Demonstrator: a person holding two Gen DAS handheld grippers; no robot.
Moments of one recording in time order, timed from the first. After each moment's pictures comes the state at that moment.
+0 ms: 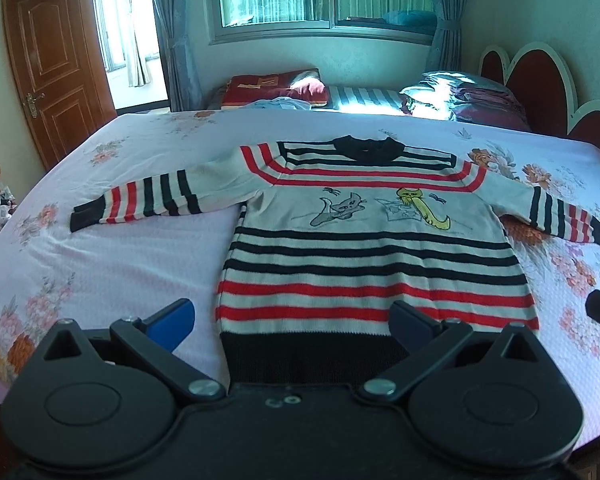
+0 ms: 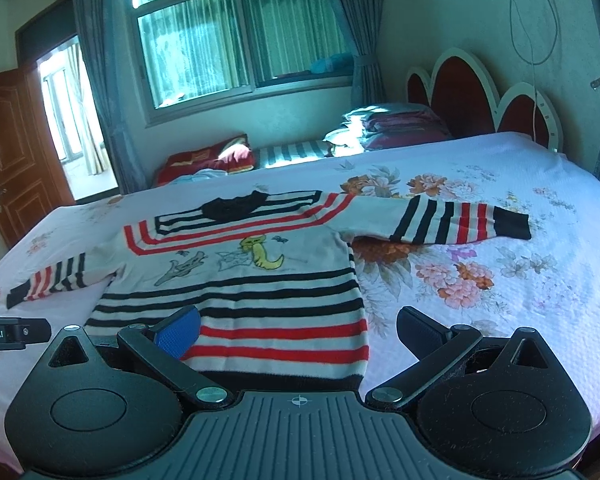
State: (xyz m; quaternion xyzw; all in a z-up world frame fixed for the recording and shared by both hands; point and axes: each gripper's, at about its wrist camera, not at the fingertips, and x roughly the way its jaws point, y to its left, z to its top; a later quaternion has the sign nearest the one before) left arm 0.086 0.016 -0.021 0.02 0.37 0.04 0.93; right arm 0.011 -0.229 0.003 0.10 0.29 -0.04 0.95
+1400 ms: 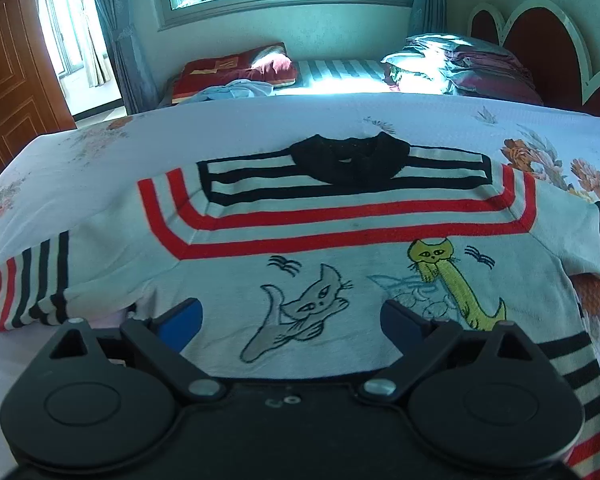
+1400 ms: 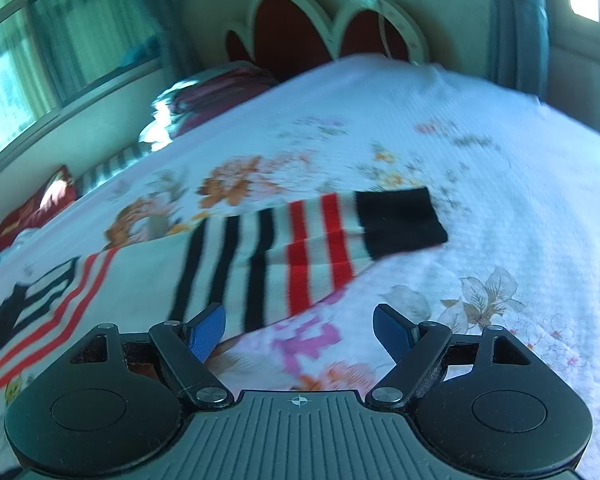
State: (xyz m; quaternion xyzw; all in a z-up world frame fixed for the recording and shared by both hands) left arm 0.338 -0.038 -0.104 0.05 0.41 0.01 0.91; right arm 0.205 -0.485 -0.098 0.23 0.33 -0.27 0.87
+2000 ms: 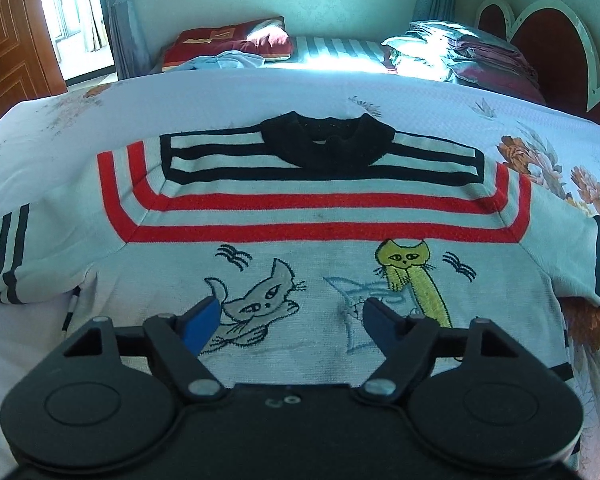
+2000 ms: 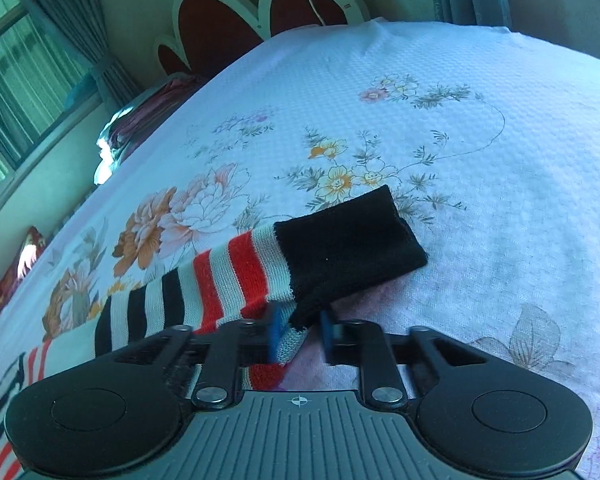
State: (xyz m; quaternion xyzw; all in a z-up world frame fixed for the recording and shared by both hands) left arm 0.365 -0.063 -0.120 0.01 0.45 0.00 0.89; right arm 0.240 -0.579 -0.148 0.33 0.31 -0.31 0.84
